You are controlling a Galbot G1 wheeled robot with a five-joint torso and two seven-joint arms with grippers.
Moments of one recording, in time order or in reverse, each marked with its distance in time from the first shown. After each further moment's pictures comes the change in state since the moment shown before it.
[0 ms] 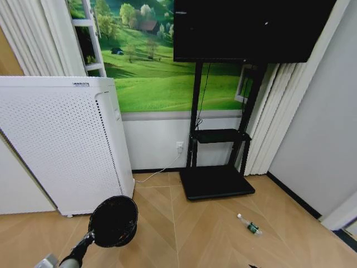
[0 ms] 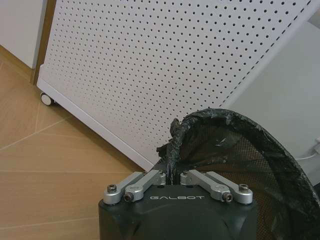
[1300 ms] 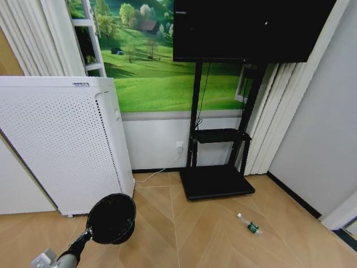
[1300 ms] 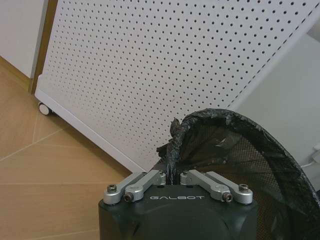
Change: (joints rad) left arm -0.017 0.052 -0.027 -0.020 -0.060 0.007 -0.032; right arm 0.135 0.057 -0.003 -0.123 -0.221 -0.046 0.064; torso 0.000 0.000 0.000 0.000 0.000
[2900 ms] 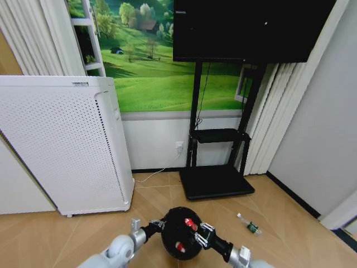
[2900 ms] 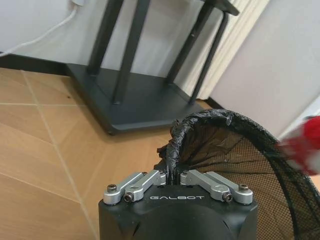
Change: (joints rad) left arm -0.767 0.318 1.121 0.436 0.139 -0.099 0.439; right arm -0.216 0.104 -0.087 0.976 0.459 -0.023 -0.258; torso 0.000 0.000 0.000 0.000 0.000
